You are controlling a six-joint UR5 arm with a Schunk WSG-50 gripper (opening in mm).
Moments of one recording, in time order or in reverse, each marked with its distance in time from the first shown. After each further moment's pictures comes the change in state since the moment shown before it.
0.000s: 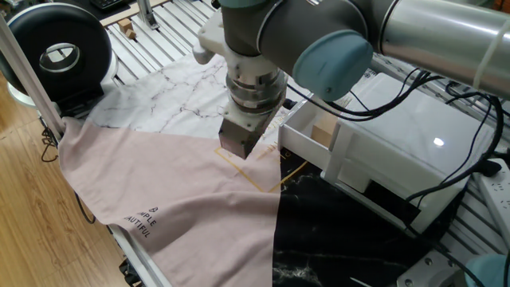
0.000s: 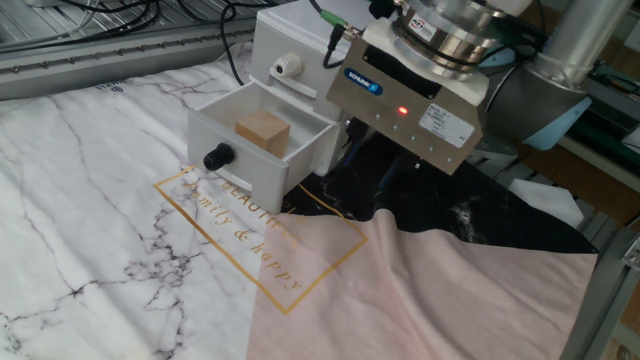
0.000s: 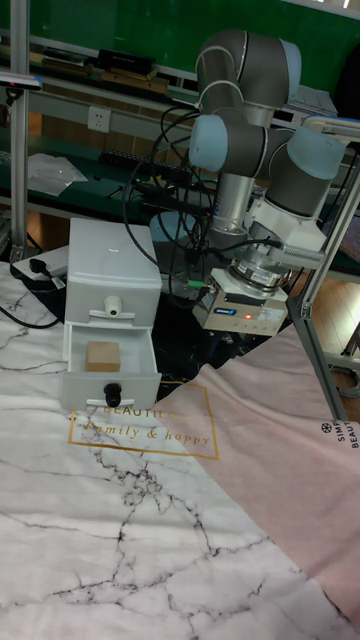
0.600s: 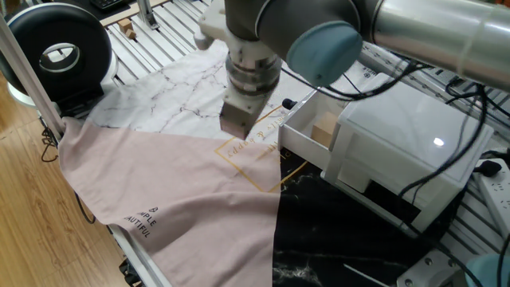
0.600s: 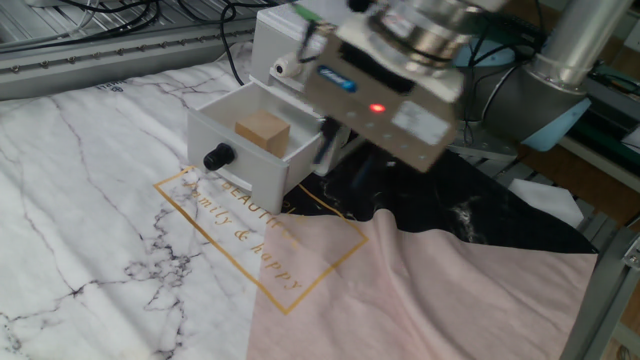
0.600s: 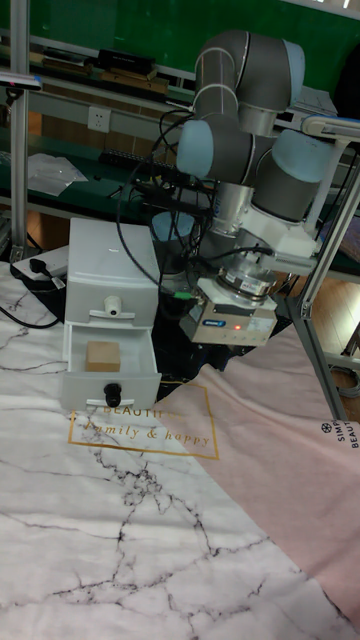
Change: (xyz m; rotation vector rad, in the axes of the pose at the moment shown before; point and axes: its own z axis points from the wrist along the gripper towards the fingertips) arm -0.048 -0.042 0.014 0.004 -0.073 -0.056
